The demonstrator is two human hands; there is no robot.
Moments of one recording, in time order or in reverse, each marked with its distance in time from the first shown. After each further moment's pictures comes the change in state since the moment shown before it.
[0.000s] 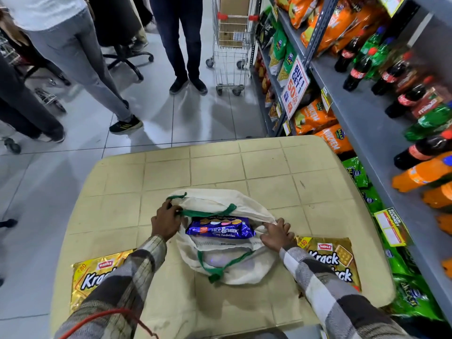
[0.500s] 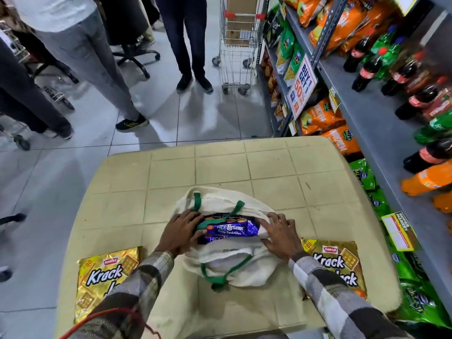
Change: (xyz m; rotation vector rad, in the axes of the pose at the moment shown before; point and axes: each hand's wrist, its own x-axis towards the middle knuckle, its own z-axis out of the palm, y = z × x) left_hand -0.033 0.001 0.018 0.406 0.059 0.567; right_hand -0.010 0.010 -0.005 -0.472 0.302 -0.458
